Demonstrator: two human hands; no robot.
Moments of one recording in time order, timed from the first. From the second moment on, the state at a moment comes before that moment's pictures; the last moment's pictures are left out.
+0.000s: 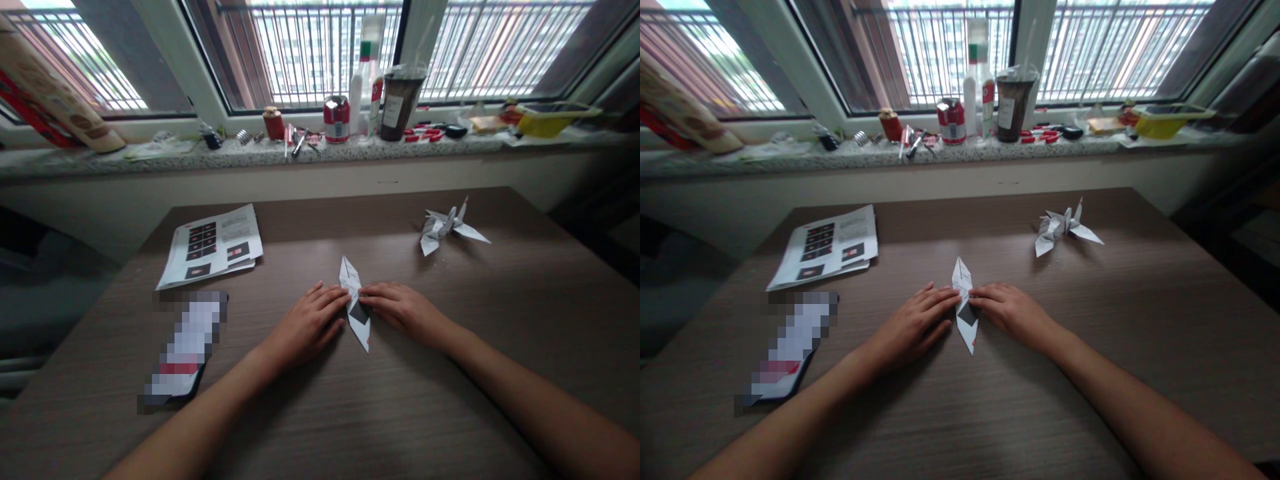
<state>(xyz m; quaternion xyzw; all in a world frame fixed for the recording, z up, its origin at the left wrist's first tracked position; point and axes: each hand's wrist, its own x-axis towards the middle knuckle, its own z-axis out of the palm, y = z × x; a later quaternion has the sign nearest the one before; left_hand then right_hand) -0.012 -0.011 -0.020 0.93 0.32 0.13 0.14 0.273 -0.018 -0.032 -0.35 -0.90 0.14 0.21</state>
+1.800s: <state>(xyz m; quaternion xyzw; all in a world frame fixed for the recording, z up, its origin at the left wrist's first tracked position) -0.002 -0.005 -0.031 0.90 0.32 0.26 0.12 0.258 -0.020 -0.033 -0.36 -0.89 0.13 0.27</state>
